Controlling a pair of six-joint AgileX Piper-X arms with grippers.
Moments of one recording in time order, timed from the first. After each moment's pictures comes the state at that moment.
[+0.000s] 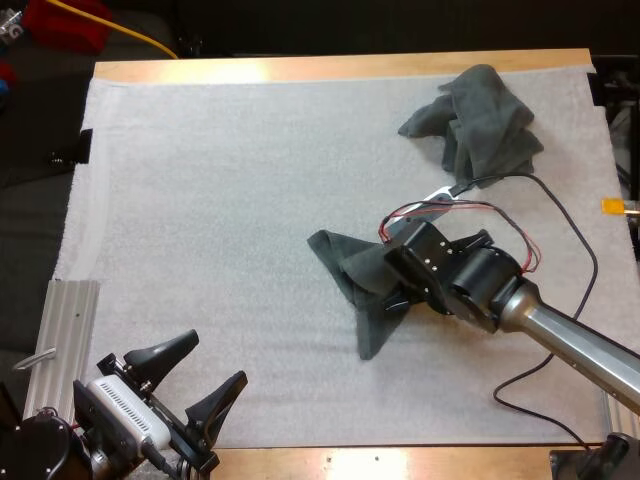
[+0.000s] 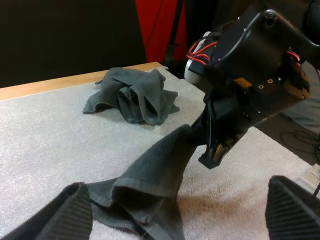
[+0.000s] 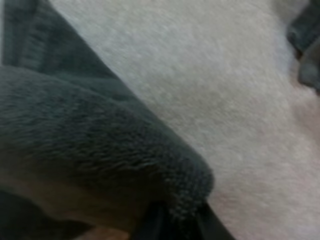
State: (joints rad) left arm 0.05 0.17 -0.82 1.04 0.75 -1.79; right arm 0.83 1.41 -1.10 0.94 0.42 -1.73
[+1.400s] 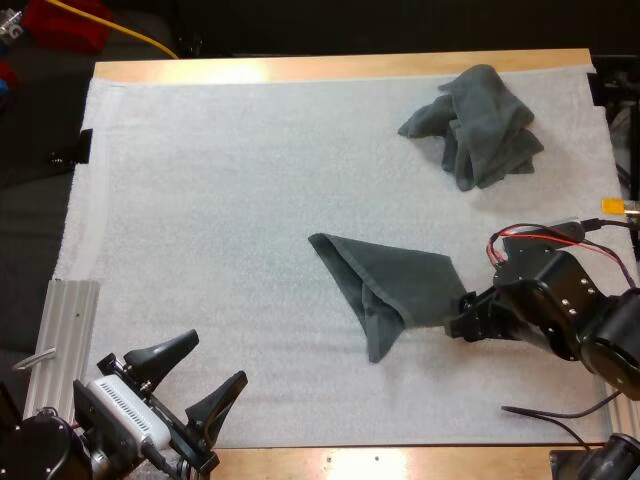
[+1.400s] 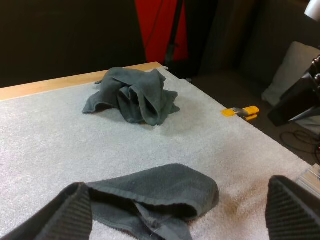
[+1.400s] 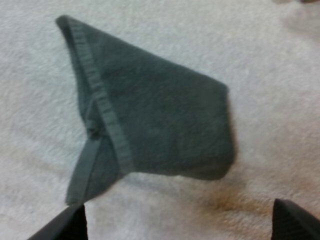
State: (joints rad) left arm 0.05 0.17 -0.82 1.04 0.75 -1.79; right arm 0.77 0.98 -1.10 1.25 0.16 -1.41
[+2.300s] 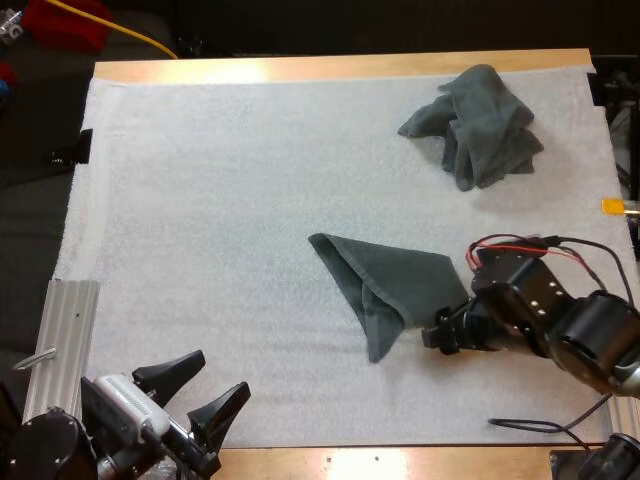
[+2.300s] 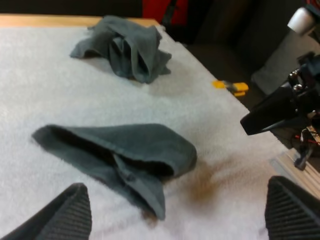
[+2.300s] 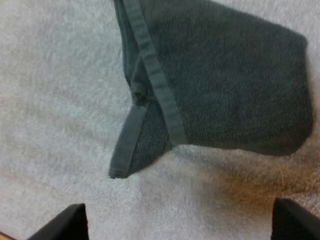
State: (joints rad) left arm 0.05 0.17 -0.82 1.21 0.74 -1.89; right arm 0.77 1.02 -0.95 1.10 -0.01 -1.37
